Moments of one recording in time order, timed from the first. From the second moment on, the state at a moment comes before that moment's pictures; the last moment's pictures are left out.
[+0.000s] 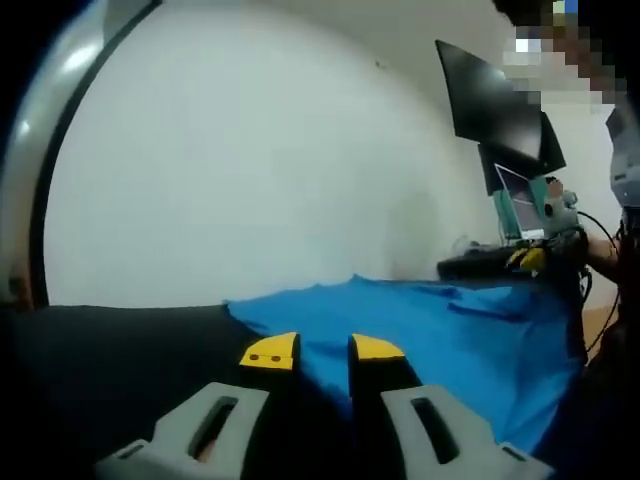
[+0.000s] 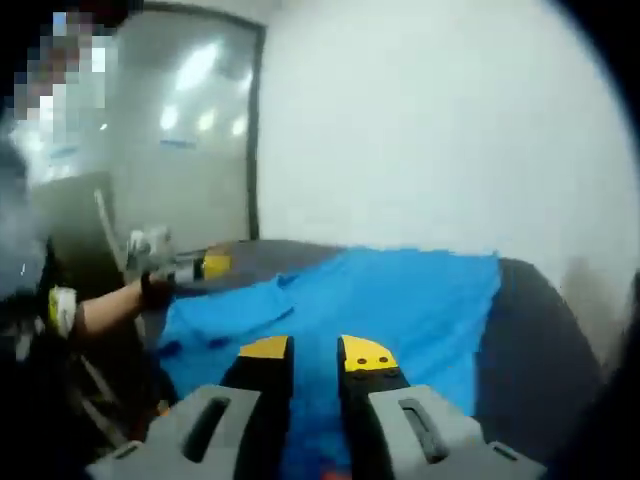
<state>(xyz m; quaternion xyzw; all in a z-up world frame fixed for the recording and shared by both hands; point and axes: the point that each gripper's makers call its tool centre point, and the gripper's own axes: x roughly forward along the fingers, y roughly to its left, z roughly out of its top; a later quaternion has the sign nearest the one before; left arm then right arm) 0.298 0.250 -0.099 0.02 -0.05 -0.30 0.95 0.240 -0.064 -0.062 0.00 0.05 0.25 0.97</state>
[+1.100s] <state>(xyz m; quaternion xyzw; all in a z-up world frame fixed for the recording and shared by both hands) 0.298 0.256 -0.093 0.00 -0.06 -0.30 0.95 0.300 -0.035 -0.097 0.00 0.06 0.29 0.96</state>
